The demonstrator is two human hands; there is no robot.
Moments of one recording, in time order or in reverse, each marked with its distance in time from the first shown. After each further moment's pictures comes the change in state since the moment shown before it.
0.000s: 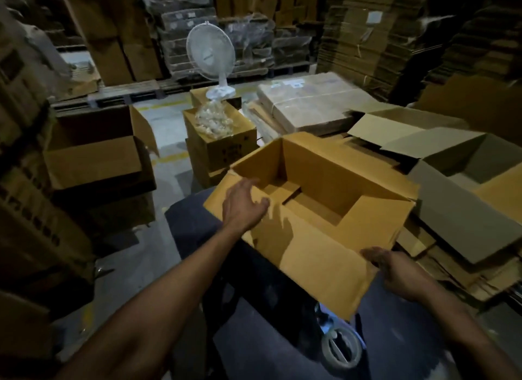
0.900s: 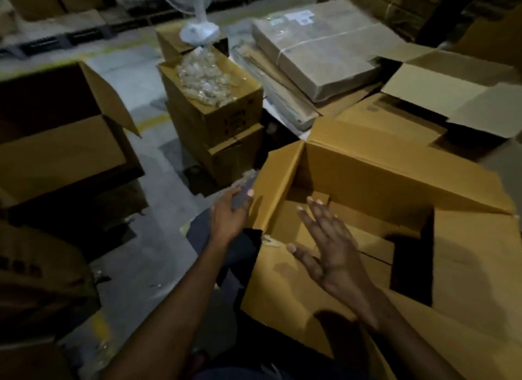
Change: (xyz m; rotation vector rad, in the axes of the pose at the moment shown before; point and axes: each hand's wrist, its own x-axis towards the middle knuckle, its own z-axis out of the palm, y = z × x) left_hand 0.205 -0.236 -0.028 -0.372 -0.246 -0.328; right_hand 0.233 -0.339 0.057 0.132 0.272 -0.099
